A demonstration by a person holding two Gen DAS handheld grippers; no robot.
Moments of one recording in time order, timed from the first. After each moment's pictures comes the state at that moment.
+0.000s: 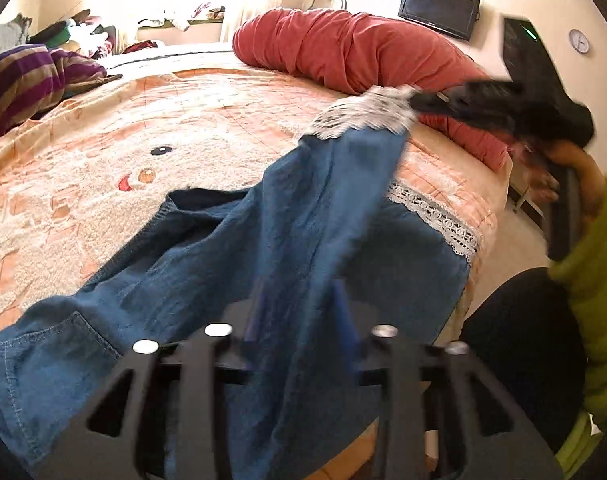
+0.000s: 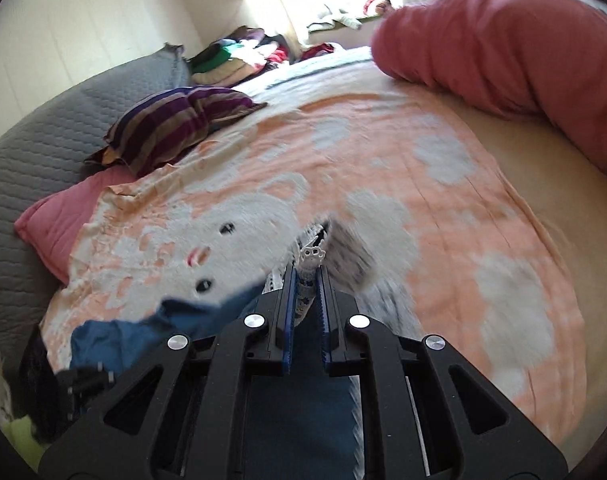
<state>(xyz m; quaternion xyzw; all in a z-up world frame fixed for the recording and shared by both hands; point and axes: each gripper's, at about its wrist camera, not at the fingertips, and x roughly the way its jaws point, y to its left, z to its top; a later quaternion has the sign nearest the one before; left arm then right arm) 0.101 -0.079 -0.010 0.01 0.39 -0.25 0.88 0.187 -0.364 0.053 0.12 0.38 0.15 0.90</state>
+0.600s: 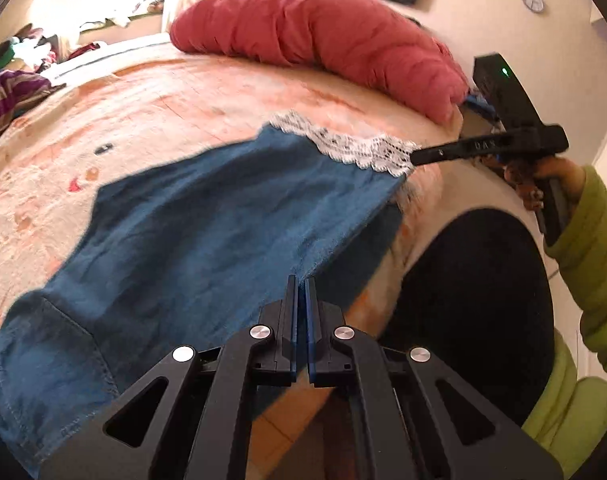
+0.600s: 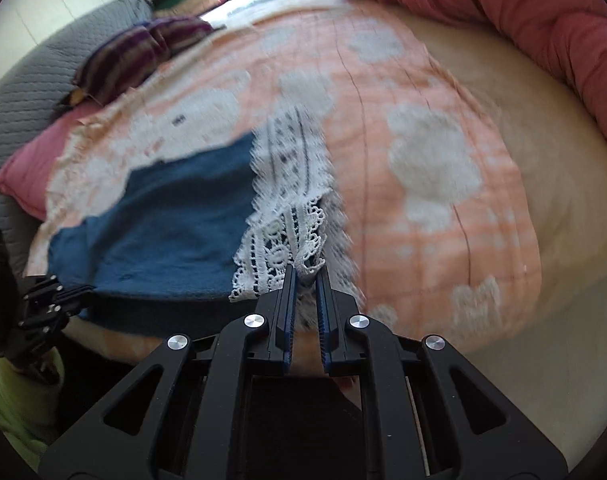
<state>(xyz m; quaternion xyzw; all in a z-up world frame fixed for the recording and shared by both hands) 0.066 -0.102 -0.005 0.06 0.42 -0.34 0.84 0.111 -0.418 0.002 0.09 0.51 0.11 0.85</state>
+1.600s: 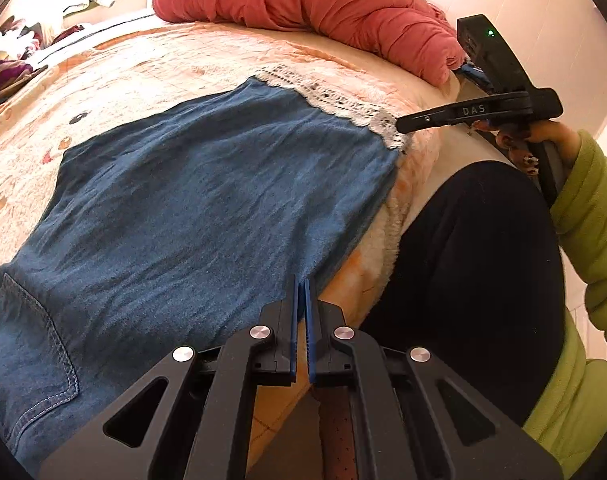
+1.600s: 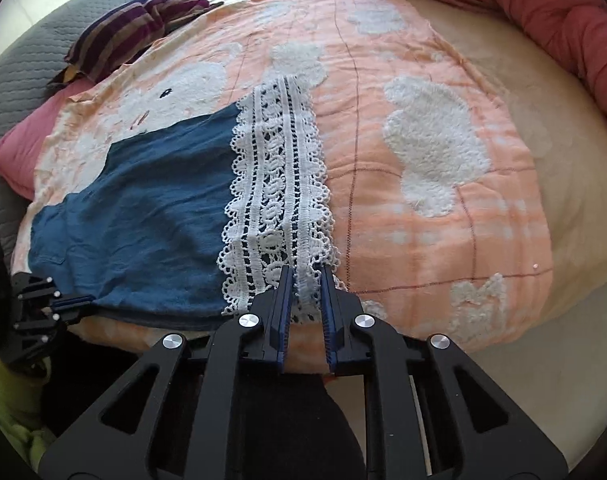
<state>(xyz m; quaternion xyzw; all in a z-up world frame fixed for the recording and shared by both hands) 0.065 -0.117 -0.027 0.08 0.46 -0.36 0.81 0.115 -0.420 -0.017 0.06 0.53 0.12 0.84</state>
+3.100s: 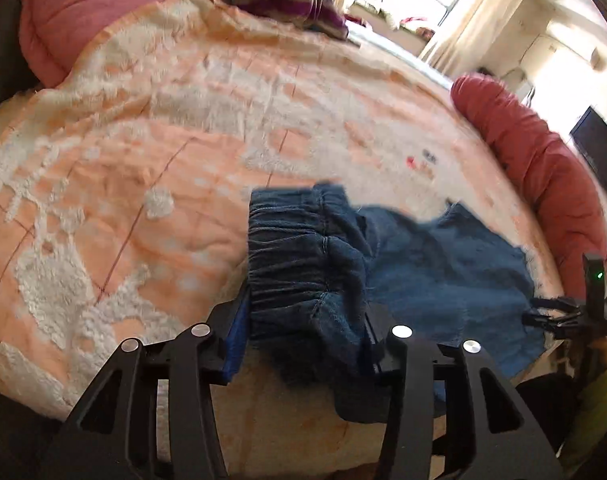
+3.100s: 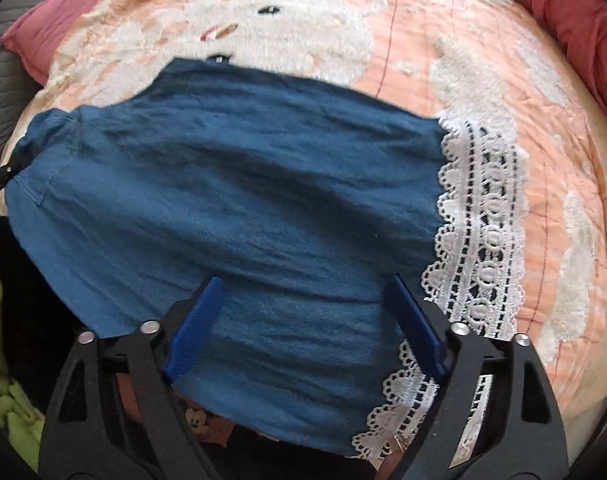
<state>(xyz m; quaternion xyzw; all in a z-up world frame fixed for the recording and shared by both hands) 0.059 0.140 -0.019 -0.20 0.44 0.03 0.87 0.187 -0.274 -0.030 -0.12 0.60 0.22 0.76</state>
